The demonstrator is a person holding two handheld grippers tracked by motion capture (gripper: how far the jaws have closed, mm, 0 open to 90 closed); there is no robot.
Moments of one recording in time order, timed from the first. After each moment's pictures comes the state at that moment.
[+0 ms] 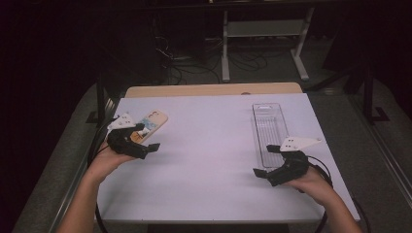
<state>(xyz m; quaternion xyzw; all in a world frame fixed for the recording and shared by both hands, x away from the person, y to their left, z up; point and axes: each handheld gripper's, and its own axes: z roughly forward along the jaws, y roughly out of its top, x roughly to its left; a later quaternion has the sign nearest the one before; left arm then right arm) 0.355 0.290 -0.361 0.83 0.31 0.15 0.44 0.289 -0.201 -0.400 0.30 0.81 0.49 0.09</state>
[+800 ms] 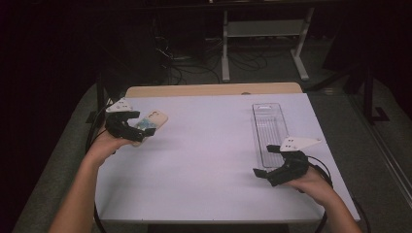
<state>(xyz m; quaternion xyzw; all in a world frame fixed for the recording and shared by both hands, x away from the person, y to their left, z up) 0.399 0.306 -0.355 0.82 0.33 0.16 0.43 0.289 -0.201 -0.400 0.30 0.81 0.49 0.09</state>
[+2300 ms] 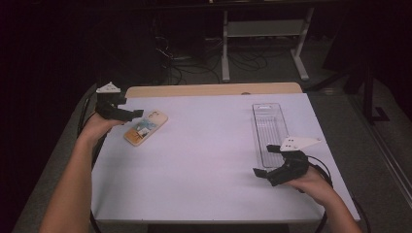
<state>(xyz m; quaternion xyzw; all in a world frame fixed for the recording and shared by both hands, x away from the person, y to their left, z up) 0.460 0.350 -0.353 0.80 0.39 0.18 0.41 0.289 -0.201 -0.400 0.30 0.81 0.49 0.08</state>
